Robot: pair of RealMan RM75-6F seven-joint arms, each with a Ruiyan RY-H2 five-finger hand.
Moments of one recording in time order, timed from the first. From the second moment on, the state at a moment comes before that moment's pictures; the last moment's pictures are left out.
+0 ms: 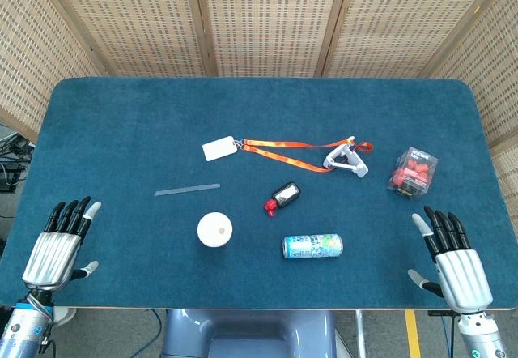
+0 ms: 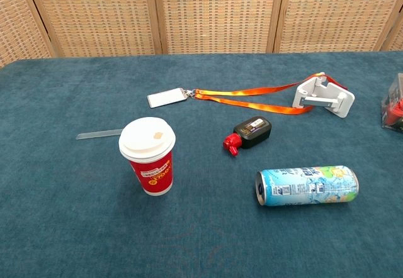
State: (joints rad) left arm -0.14 -1.15 0.01 -1.91 1.47 1.40 0.52; right arm 0.05 -1.22 0.01 -1.56 -1.72 1.62 -0.08
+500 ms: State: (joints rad) left arm -0.18 -1.18 0.00 -1.93 1.48 1.38 0.56; right arm 0.01 -1.20 0.00 -1.54 -1.69 1.67 -0.05
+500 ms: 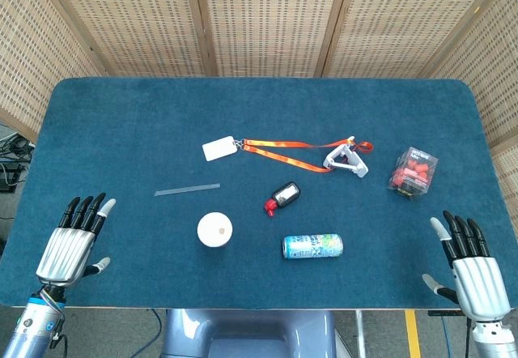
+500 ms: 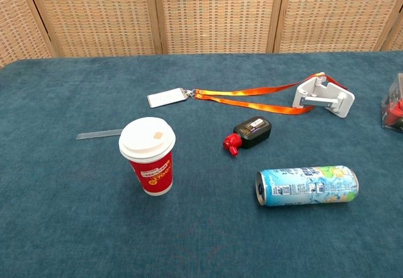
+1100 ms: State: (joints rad) left arm -0.17 -1.19 -0.01 -1.92 1.48 1.39 0.54; right arm 0.01 -1.21 0.01 -1.53 -1.71 1.66 -0.05
